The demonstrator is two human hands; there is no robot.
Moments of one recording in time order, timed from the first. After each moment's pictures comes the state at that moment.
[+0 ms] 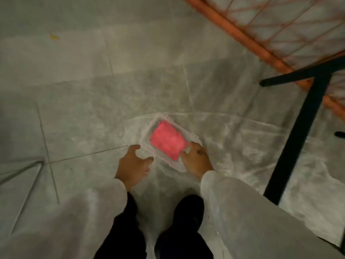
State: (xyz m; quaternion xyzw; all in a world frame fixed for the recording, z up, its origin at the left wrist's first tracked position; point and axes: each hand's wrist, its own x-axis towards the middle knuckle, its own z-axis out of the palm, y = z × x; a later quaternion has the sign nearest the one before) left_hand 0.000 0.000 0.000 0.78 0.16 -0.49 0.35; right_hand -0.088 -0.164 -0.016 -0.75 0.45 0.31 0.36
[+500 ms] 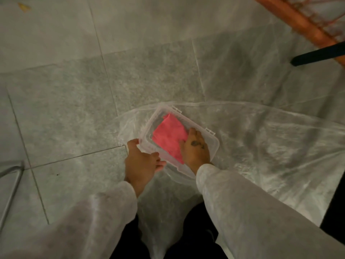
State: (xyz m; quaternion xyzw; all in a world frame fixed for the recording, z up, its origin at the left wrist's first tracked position) left_hand -0.009 -0.018 -0.087 0.72 0.26 -0.45 0.45; right_hand -0.074 -0.150 -0.138 -0.82 0.43 0.27 0.27
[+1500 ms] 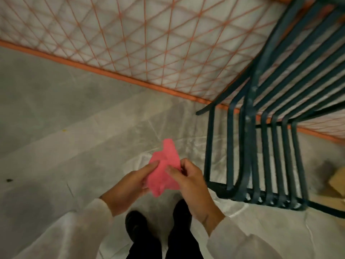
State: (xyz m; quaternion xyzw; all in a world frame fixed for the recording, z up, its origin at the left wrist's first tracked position) left_hand 0.032 -0.030 0.378 0.54 0.01 -0.72 0.44; right_hand -0.108 -0.115 0.401 -0.54 0.53 -0.07 0.65
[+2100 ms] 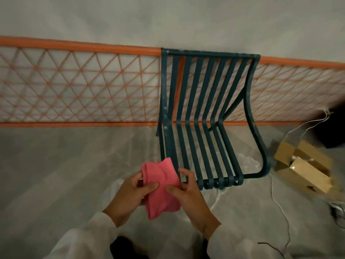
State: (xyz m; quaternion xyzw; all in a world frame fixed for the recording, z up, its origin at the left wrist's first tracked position) left_hand -0.149 -0.060 0.573 0.63 -0.21 -0.62 0.43; right_hand -0.318 -0.109 0.565 -0.47 0.55 -0.18 0.67
